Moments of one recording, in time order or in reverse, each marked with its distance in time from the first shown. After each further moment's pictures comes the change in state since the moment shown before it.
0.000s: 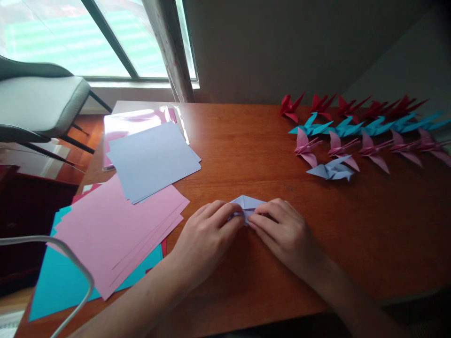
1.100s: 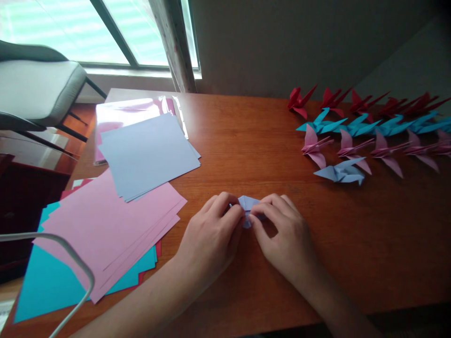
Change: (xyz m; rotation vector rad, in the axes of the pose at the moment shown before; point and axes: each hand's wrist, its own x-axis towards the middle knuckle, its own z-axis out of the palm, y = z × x) left_hand 0.011 0.012 0.010 -0.115 0.022 -0.282; right_hand 0.012 -0.011 0.009 0.097 -0.002 0.367
